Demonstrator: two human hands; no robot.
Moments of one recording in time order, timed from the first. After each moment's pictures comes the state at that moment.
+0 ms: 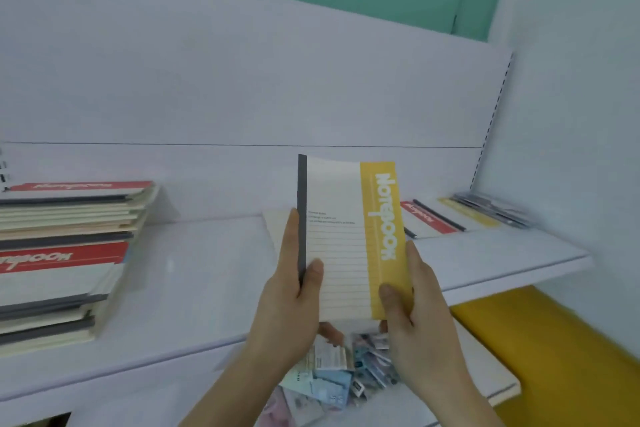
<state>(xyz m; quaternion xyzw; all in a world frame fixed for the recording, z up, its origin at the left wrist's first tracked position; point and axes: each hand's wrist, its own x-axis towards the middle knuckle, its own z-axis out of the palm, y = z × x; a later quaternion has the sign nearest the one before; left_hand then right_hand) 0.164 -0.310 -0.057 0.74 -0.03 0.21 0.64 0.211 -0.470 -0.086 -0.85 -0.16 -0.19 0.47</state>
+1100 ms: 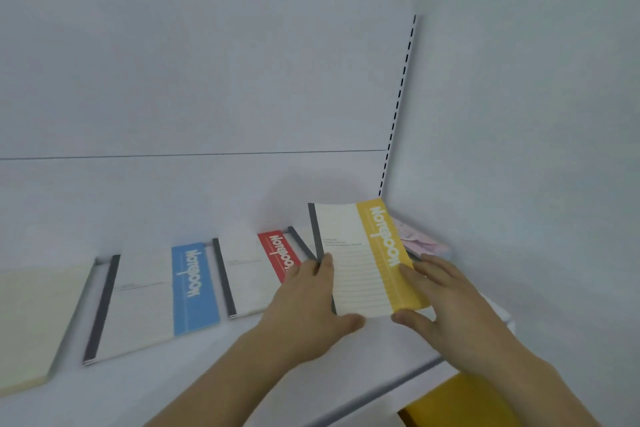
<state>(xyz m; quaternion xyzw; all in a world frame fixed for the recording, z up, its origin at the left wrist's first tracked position) 0.533 -0.598 -0.085 0.96 -0.11 0.10 0.25 0.550 -0.831 -0.076 -0.96 -0.22 -0.16 0.08</state>
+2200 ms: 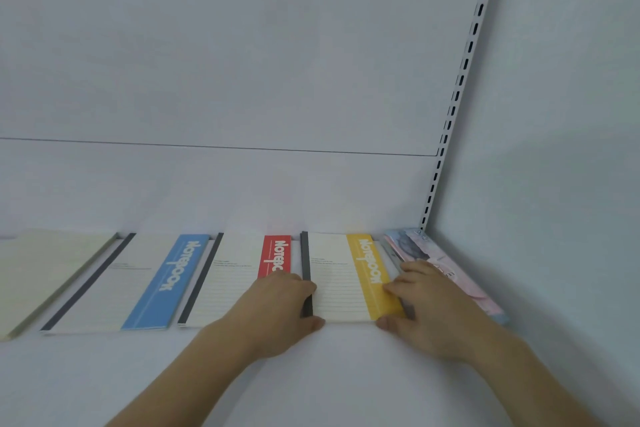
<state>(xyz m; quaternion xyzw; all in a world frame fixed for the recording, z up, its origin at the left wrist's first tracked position) 0.614 -0.620 -0.099 1.00 0.03 0.04 0.07 0.742 -0.848 -0.103 -0.89 -0.45 -0.06 0.04</state>
